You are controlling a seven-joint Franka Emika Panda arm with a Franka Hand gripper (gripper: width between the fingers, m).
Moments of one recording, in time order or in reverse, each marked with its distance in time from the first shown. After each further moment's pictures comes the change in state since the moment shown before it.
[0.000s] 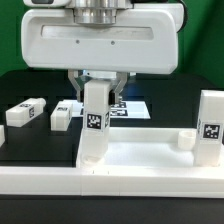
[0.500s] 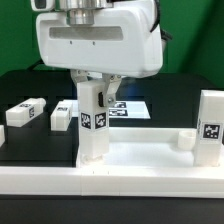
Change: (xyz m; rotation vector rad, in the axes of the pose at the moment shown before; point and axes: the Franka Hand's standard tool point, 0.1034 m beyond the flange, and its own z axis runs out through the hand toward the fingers) arm -0.001 -0.001 0.001 0.031 -0.010 0.505
